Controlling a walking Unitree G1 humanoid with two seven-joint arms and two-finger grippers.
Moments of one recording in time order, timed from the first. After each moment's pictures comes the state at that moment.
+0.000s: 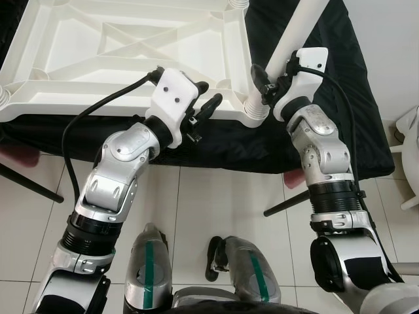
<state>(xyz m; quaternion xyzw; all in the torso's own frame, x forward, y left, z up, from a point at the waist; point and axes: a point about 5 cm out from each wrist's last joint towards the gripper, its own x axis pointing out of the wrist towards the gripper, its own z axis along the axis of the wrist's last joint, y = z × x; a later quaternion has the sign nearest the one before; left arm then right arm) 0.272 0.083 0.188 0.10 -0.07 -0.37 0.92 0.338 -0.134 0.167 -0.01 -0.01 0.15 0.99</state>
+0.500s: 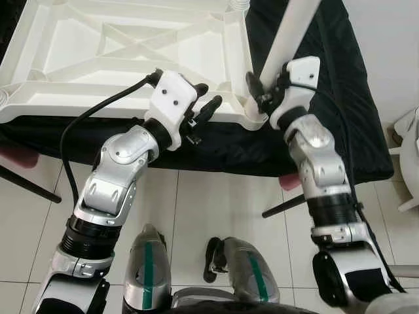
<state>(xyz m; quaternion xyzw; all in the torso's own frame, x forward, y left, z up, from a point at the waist) 0.269 0.086 0.185 0.10 -0.06 -0.36 0.92 0.319 -0.130 0.156 -0.04 -0.04 0.18 0.98</state>
